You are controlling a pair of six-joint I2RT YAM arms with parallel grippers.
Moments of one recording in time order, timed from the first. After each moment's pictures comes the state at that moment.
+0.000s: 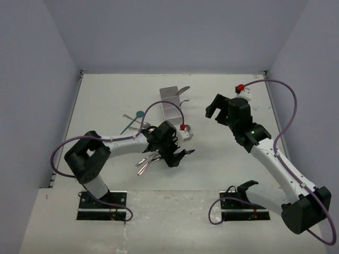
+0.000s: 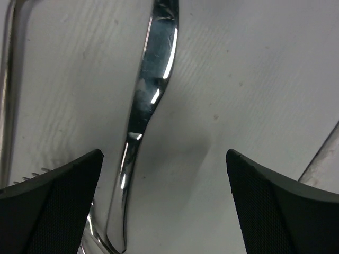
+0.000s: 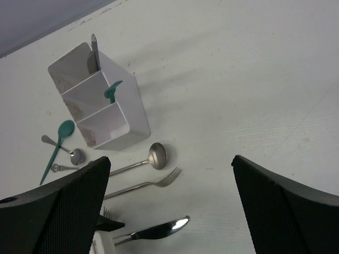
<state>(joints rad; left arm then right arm) -0.87 1.67 0.92 -0.29 0.28 0.06 0.43 1.06 0.94 -0.37 0.28 0.62</state>
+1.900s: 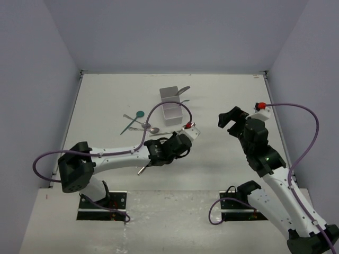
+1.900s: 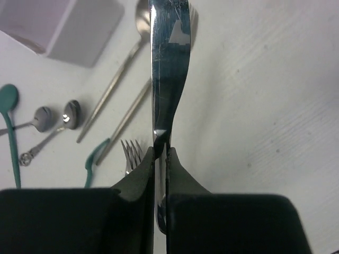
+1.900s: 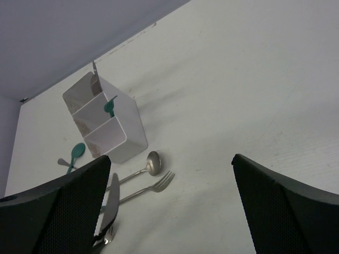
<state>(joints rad) -1.18 1.58 1.02 -0.35 -0.55 -0.16 0.40 0.70 0.73 -0.36 0.35 0.67</state>
